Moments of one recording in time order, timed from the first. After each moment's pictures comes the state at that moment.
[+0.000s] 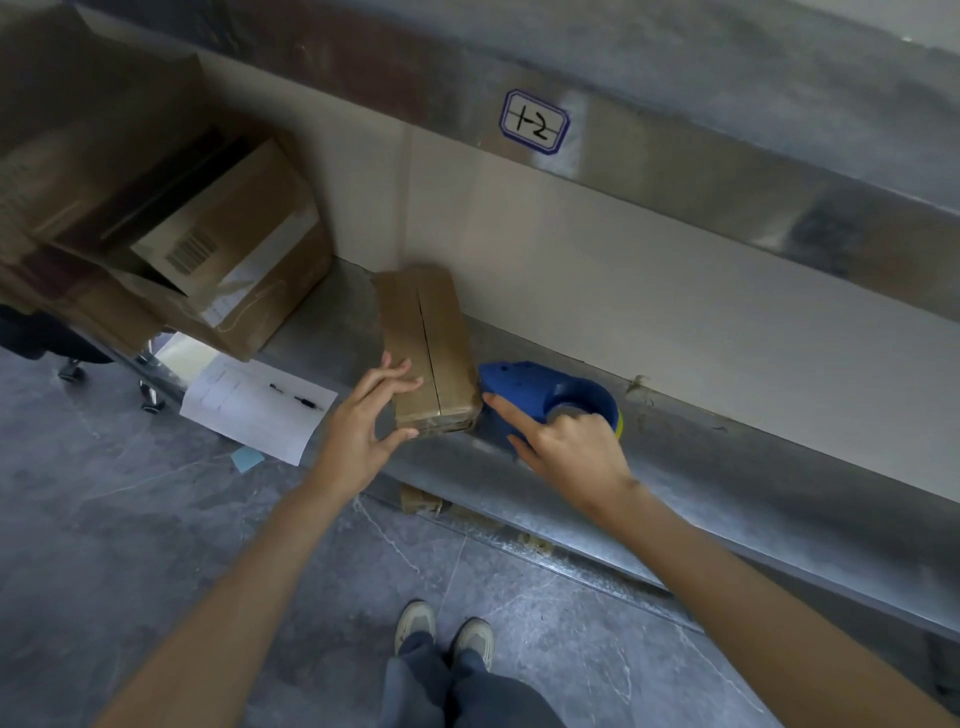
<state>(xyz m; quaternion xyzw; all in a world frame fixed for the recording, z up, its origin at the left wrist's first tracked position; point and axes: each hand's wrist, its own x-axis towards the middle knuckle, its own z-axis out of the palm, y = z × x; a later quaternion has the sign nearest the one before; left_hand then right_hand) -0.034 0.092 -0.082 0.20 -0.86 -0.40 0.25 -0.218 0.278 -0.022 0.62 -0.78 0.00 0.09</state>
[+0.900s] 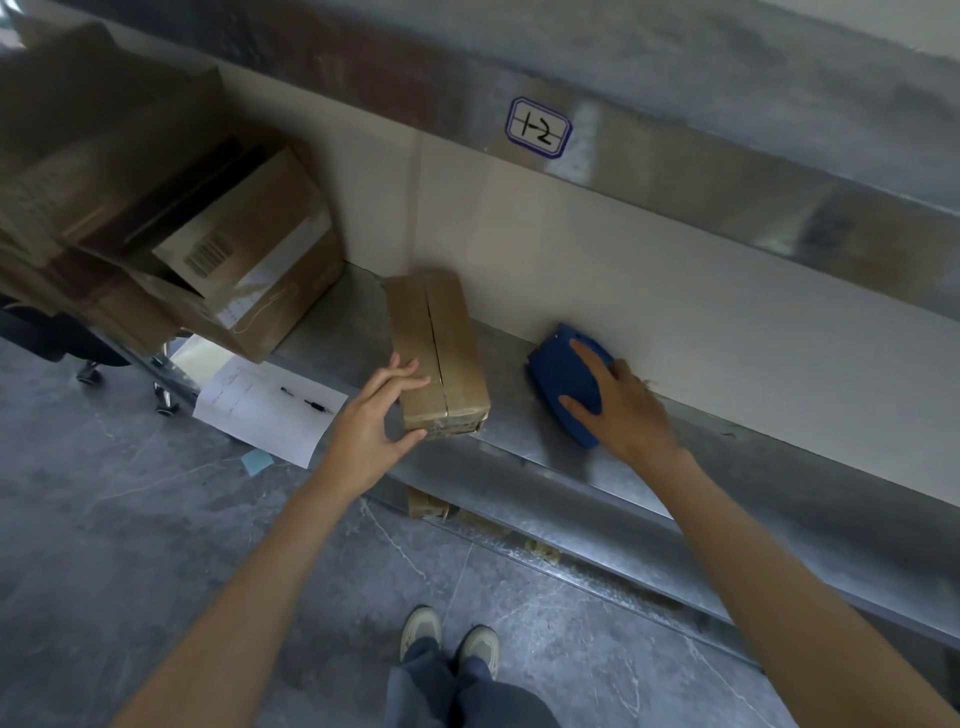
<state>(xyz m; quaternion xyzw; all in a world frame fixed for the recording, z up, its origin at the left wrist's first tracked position) -0.034 0.092 -0.080 0.22 -0.87 -0.37 0.24 -0.297 0.289 -0.046 0.42 -0.89 0.09 -0.11</state>
